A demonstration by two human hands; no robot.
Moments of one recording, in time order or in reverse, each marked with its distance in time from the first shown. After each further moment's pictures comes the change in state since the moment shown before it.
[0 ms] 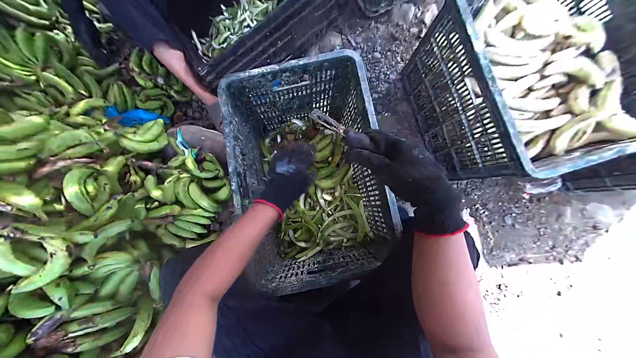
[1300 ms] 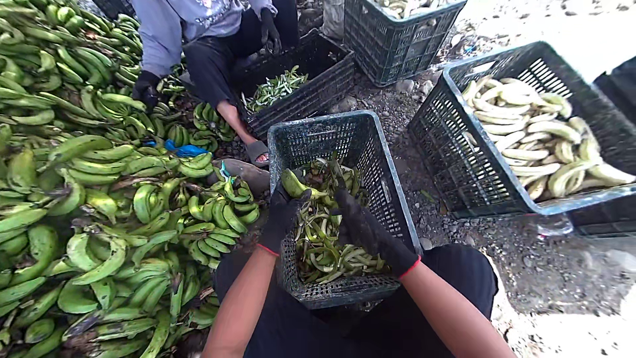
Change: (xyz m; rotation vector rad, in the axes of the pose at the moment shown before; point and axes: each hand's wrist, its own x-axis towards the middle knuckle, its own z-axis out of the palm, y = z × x) left_hand -0.080 -0.040 -0.029 -1.304 0.472 -0.264; right_hand -0.024 -0.025 0.118 0.885 -0.372 0.171
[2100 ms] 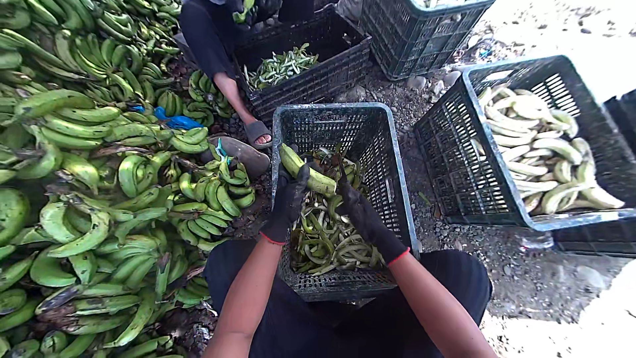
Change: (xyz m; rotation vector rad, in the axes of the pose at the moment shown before) left_hand -0.001 0.006 0.008 -0.312 0.003 -0.064; right_hand 0.036 0.015 -0.016 -0.397 0.174 -0.143
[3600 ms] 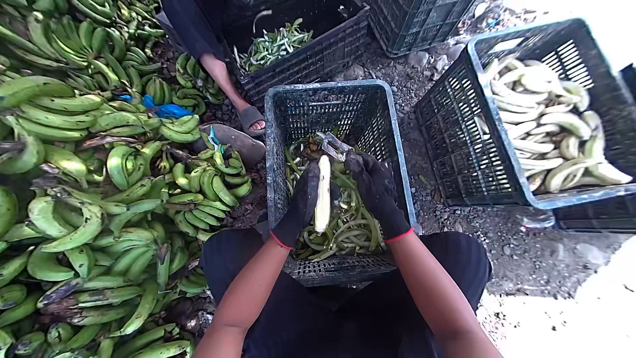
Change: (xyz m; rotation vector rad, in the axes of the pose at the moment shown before) left_hand -0.023 -0.025 0.025 0.083 -0.185 -0.148; right_hand -0.004 -0.012 -0.022 -0.521 0.402 -0.202
